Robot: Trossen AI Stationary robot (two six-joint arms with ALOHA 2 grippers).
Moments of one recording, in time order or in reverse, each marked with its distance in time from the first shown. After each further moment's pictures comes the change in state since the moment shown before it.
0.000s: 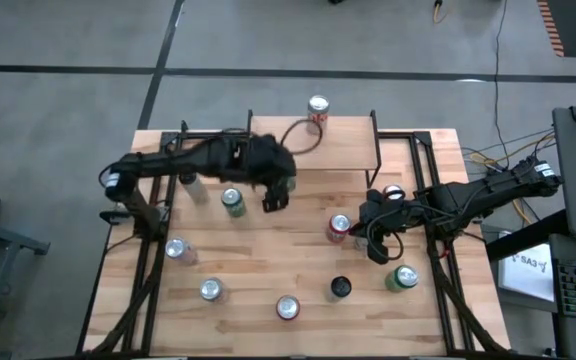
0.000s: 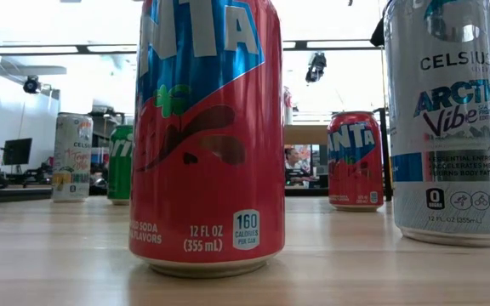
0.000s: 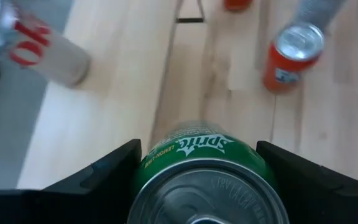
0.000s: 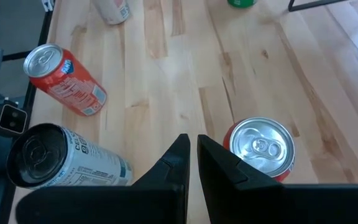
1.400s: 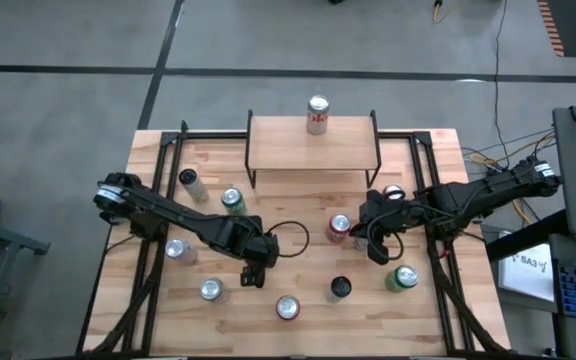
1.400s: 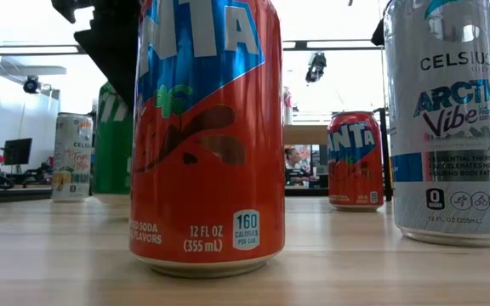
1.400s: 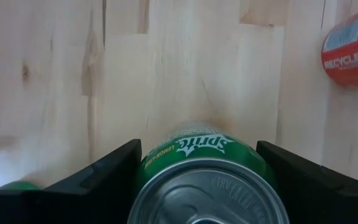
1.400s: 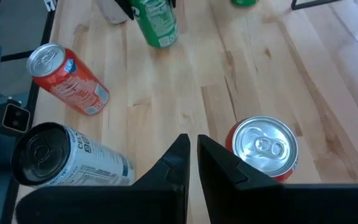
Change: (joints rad) left arm -0.373 -0.041 -0.615 0.237 0.157 -0.383; right arm 0.000 0.000 0.000 0.000 -0.011 -0.001
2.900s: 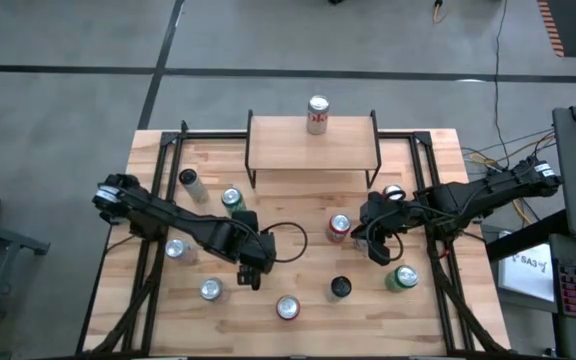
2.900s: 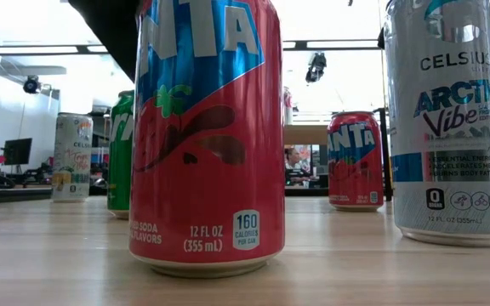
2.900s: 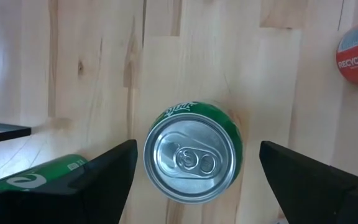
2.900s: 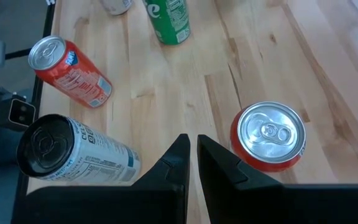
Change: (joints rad) left arm -0.044 0.005 0.127 -0.181 -0.124 -0.061; right arm 0.000 0.000 0.000 -0.030 -0.027 0.044
